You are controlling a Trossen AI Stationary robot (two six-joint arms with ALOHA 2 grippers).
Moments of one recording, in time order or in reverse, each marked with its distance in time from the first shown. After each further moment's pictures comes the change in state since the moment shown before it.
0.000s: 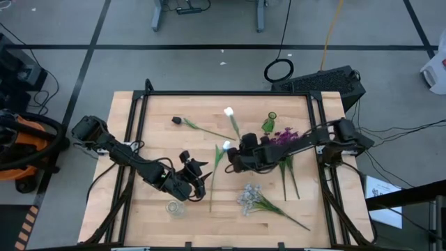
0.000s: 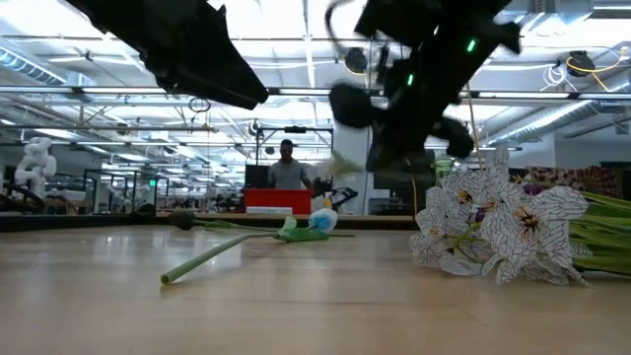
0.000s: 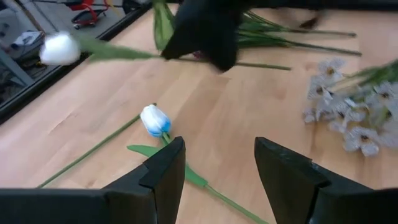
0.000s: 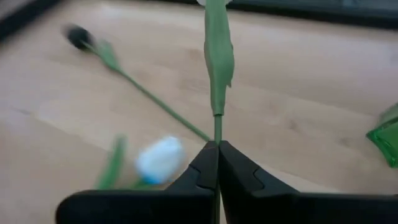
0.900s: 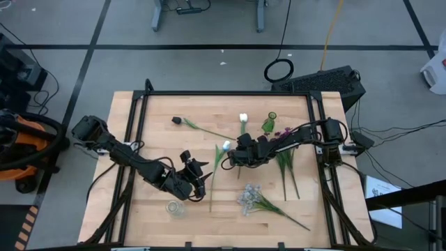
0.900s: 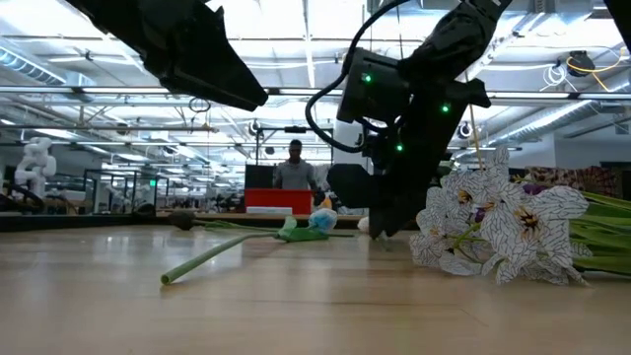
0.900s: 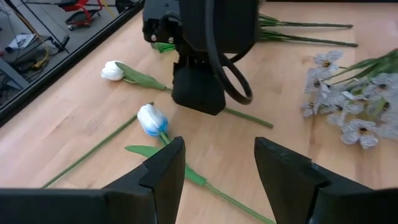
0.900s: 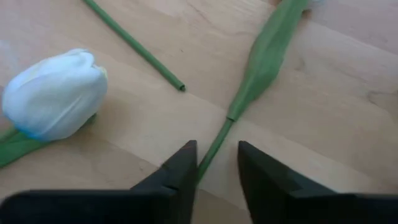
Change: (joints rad) left arm 0.003 0.000 0.000 0.000 0.037 0.045; right arm -0.123 0.171 0.001 -0.016 -0.246 -0.104
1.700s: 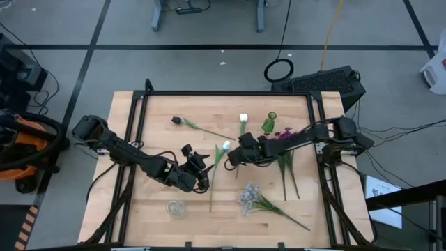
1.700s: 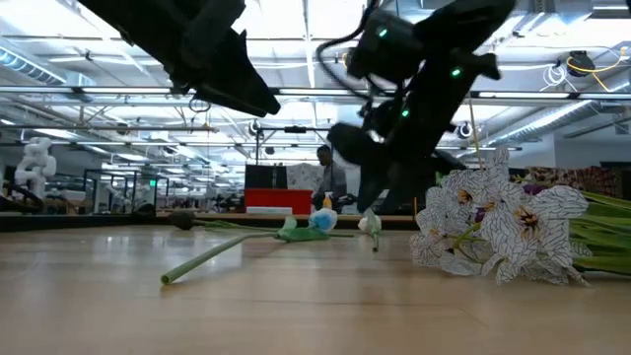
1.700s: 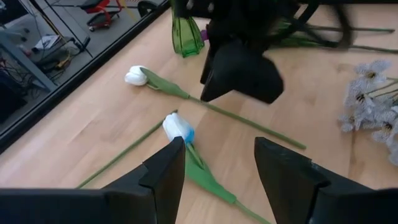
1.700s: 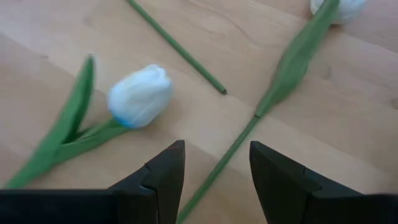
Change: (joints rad) left arm 0.077 0.000 0.000 0.015 -0.009 0.057; right arm 0.015 -0.126 -0.034 0.061 -0.089 -0.059
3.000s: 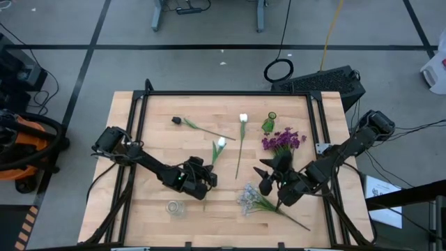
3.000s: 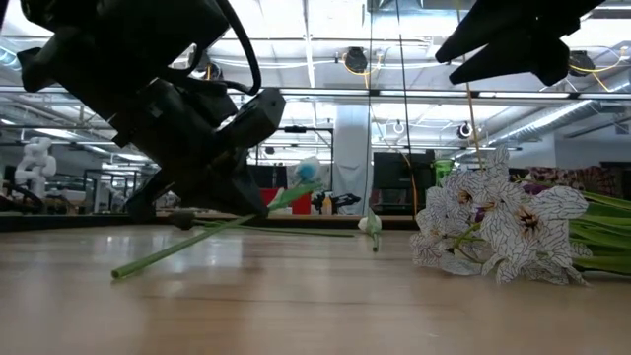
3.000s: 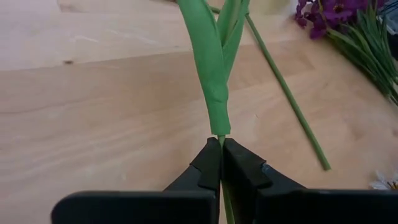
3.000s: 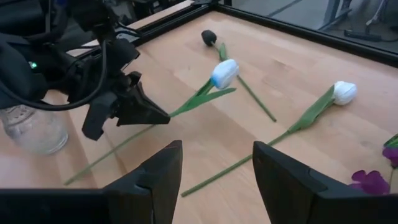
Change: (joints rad) left arm 0.010 0.317 0.000 0.047 0.001 -1.014; right arm 0.535 -0.468 -0.189 -0.036 0.420 -0.010
